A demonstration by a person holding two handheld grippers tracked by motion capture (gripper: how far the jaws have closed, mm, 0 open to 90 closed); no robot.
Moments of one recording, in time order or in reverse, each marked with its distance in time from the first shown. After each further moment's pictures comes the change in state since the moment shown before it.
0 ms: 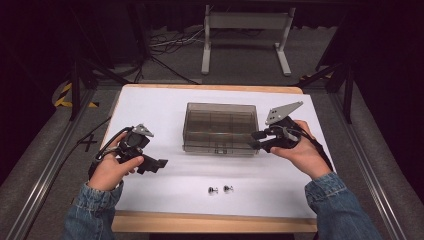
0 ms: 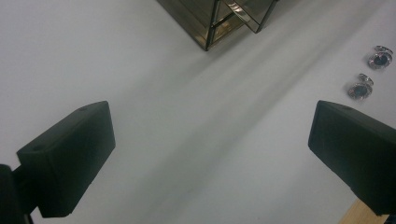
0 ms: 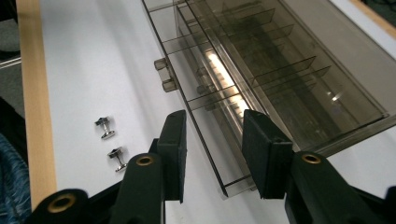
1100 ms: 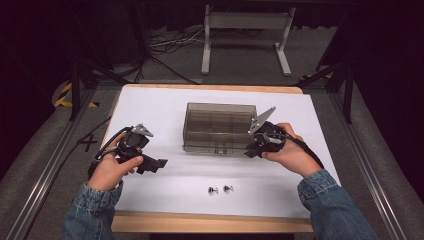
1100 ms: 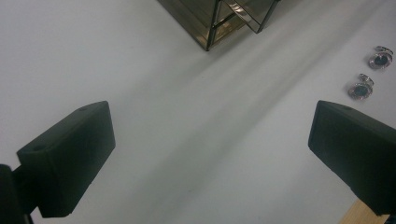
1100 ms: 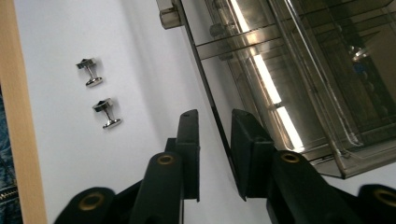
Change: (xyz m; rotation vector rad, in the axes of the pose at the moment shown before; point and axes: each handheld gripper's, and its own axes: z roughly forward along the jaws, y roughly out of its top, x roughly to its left) left arm 0.000 0.000 -0.001 -0.001 -0.001 -0.001; right arm -0.002 0.000 0.041 0.256 0.041 -0.078
